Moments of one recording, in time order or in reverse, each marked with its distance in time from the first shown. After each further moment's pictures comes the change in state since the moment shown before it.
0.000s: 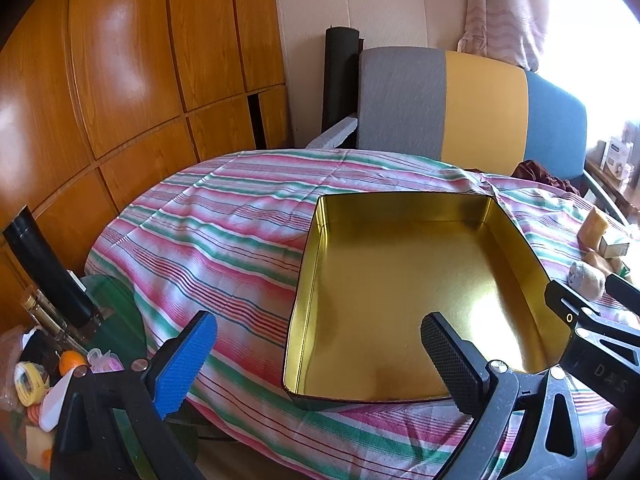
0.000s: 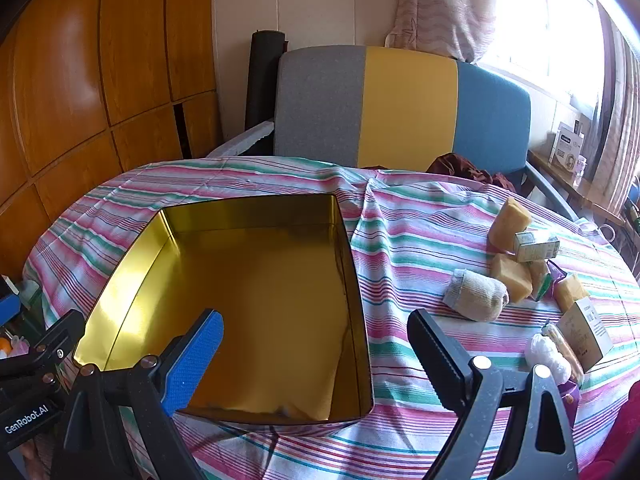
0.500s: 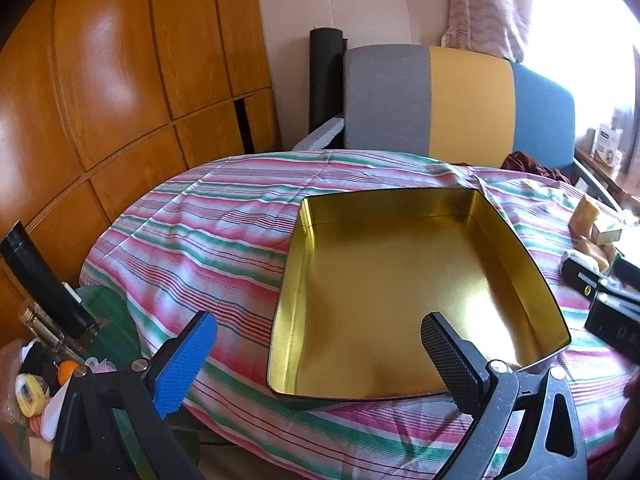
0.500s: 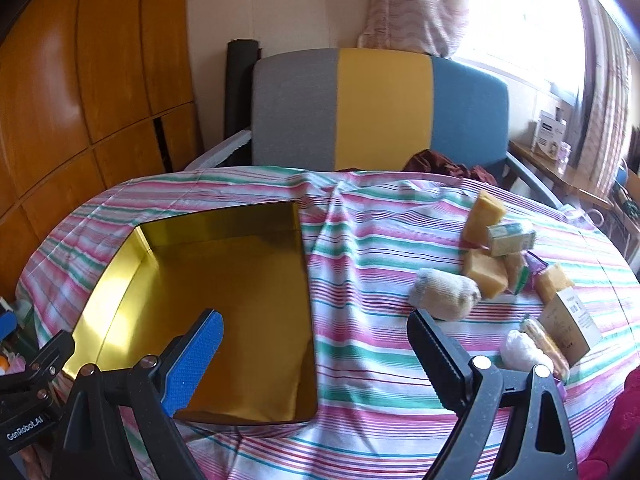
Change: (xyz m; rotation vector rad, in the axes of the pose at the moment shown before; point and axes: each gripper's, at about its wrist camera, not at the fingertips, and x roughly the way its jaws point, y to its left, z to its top) left arm -0.001 -0.017 0.000 0.051 0.001 -0.028; right arm -0.007 -0.039 0.002 0.071 -0.013 -0.044
